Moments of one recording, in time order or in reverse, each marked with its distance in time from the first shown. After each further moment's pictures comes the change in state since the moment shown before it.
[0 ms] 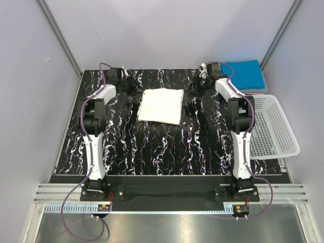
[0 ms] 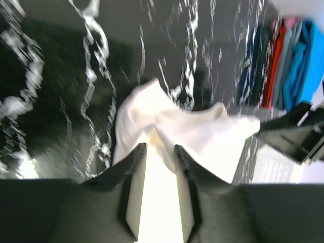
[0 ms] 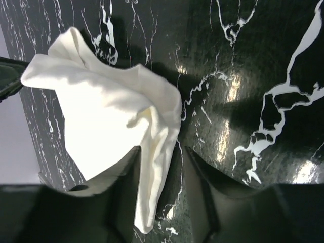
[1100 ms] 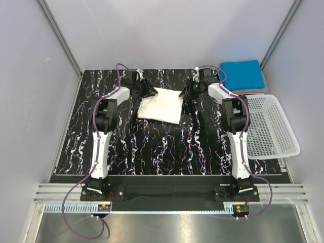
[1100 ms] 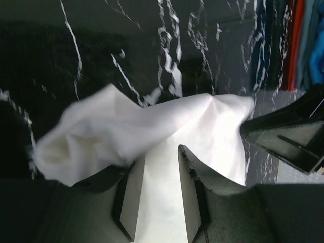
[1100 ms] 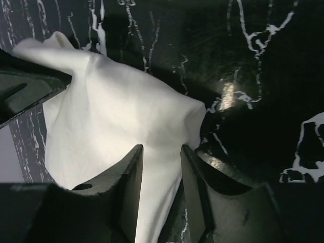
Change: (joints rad) left arm -0.129 0.092 0.043 0.080 -0.046 0.051; right arm 0.071 0.005 -0.100 0.177 0.077 0.053
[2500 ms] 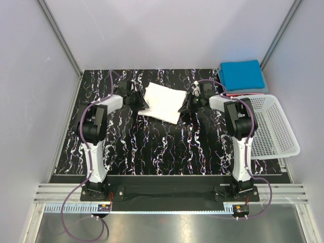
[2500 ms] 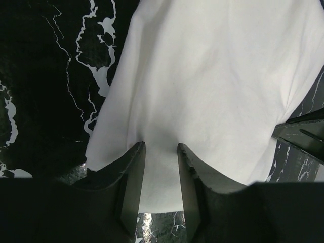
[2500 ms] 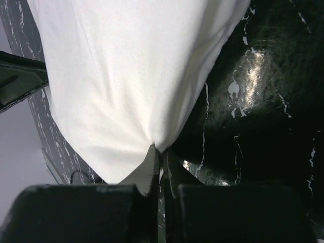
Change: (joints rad) left arm -0.006 -0.313 -0.436 -0.071 -0.153 0.078; right arm 0.028 -0.198 -0.478 0.223 -0.116 0.061
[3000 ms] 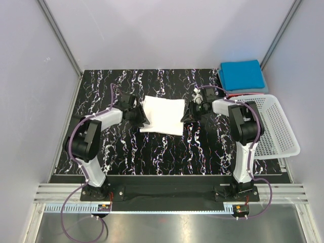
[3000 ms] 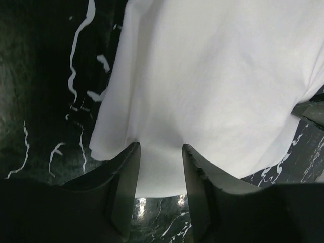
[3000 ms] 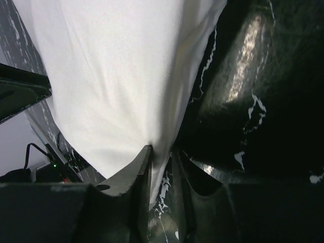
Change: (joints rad) left arm -0.102 -0.289 -0.341 -0.056 -0.121 -0.112; right arm 0.000 -0.128 -0.161 -0.113 -0.037 -0.133
